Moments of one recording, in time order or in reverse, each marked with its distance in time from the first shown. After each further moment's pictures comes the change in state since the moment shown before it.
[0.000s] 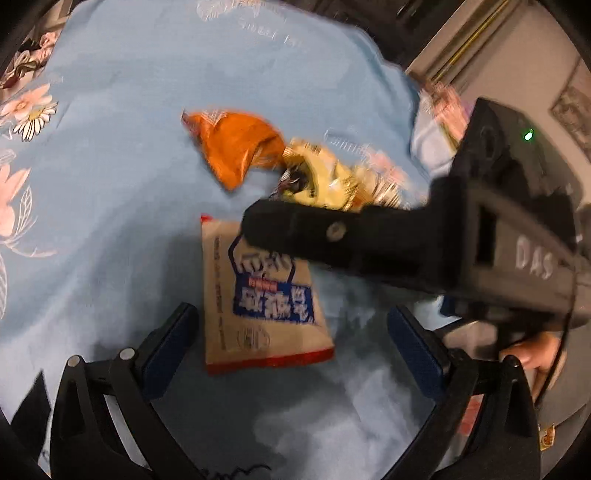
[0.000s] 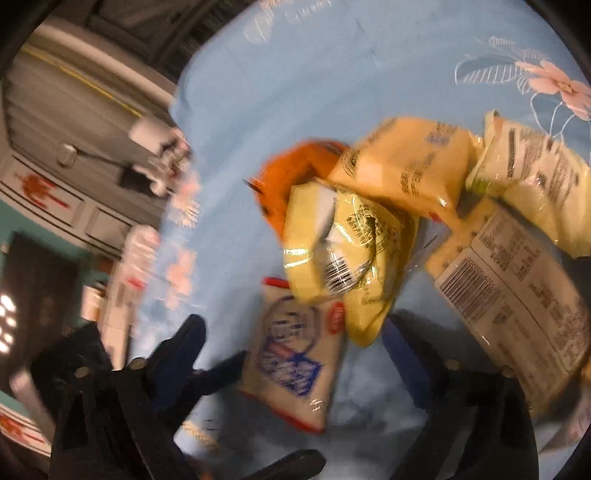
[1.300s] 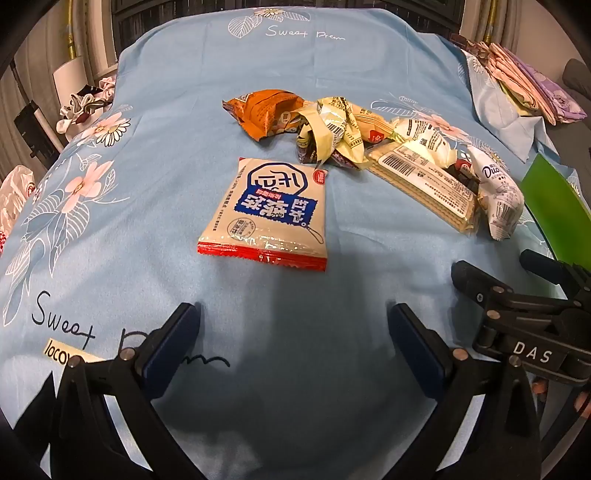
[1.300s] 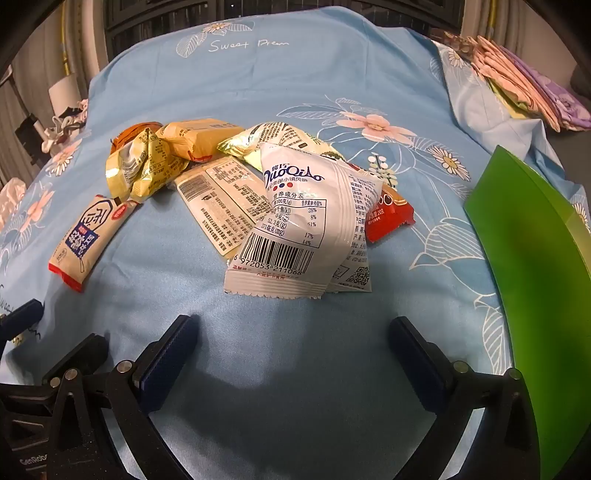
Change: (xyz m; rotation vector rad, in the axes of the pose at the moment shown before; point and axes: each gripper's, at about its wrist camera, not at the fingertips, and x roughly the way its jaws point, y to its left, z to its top) left arm -0.001 -0.062 -0.057 0.095 -0.021 0.489; right arm -0.078 -0.053 -0.081 -0.163 -0.168 -0.672
